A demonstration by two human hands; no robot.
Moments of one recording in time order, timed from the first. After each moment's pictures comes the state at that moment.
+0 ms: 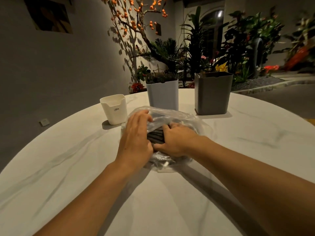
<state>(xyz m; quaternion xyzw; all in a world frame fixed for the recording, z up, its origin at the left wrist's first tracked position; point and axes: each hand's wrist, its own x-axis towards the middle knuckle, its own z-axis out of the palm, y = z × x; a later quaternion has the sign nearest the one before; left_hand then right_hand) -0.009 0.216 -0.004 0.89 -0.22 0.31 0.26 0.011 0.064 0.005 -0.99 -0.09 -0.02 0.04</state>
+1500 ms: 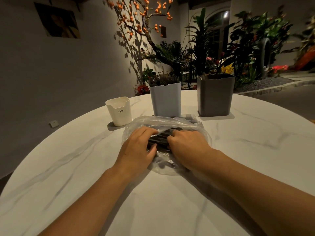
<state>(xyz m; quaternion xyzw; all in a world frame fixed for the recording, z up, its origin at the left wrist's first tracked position) -0.012 0.232 -0.019 0.90 -0.26 0.28 0.21 -0.038 0.054 0.007 -0.97 -0.19 -0.17 -0.04</state>
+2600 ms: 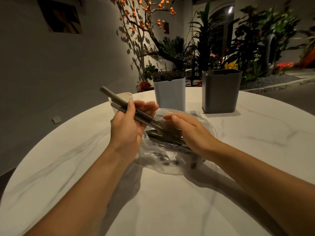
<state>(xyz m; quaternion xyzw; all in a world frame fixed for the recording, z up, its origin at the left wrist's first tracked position) -0.036 0.216 0.047 0.50 -0.11 0.11 0.85 -0.036 0.050 0.016 -0.82 -0.15 -0.07 0.55</state>
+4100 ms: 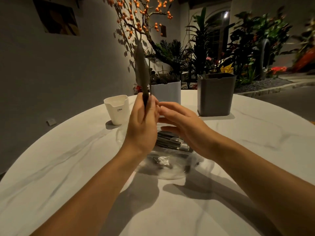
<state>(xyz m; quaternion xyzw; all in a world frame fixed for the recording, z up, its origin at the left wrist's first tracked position) -0.039 0.183 0.048 0.71 -0.23 0.24 0.62 -0.038 0.045 0.041 -0.70 -0.23 -0.01 0.67</state>
